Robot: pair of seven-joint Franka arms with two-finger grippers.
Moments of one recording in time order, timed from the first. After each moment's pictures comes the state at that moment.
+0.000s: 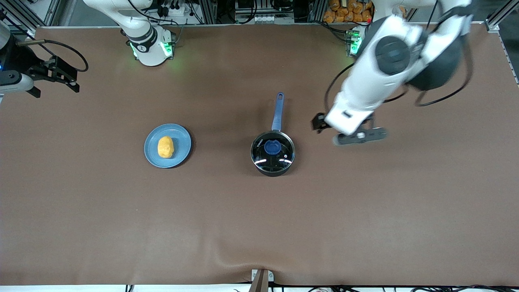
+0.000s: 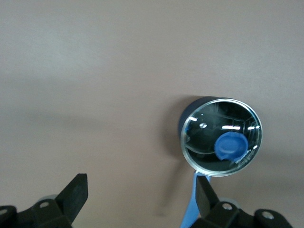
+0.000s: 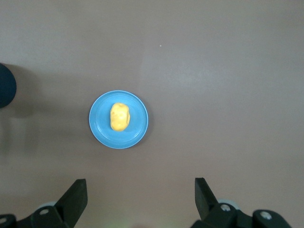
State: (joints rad) left arm -0.27 0.30 -0.33 -1.58 0.05 1.86 -0.76; right arm -0.01 -0.09 0.09 -1.58 0.00 1.48 -0.09
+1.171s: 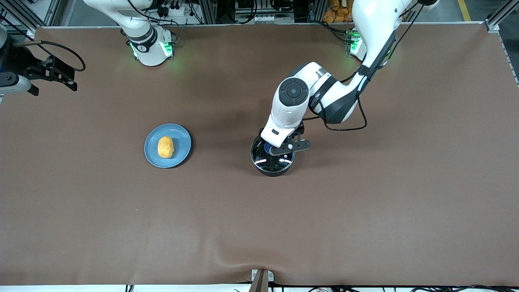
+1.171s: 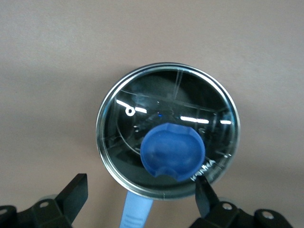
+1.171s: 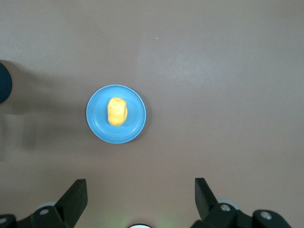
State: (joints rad) left arm -0.46 0.57 -0.32 -1.57 0.14 2.09 -1.01; right arm -0.03 -0.09 0.08 -1.58 0.00 1.46 -0.09
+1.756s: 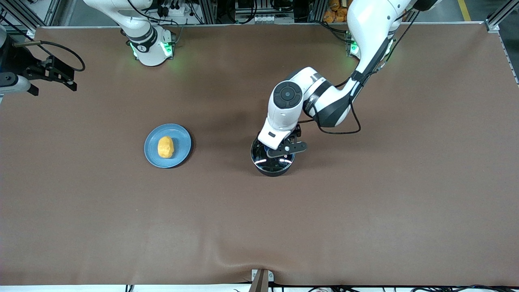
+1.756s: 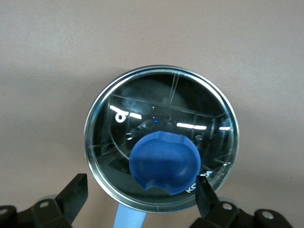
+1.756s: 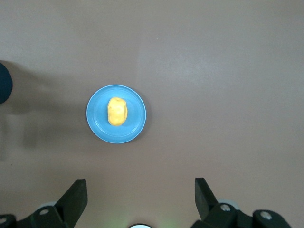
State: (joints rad) left arm -0.47 0.59 -0.32 -1.56 0.15 2.14 -1.02; right arm -0.03 -0.09 0.08 -1.58 0.00 1.46 -0.09
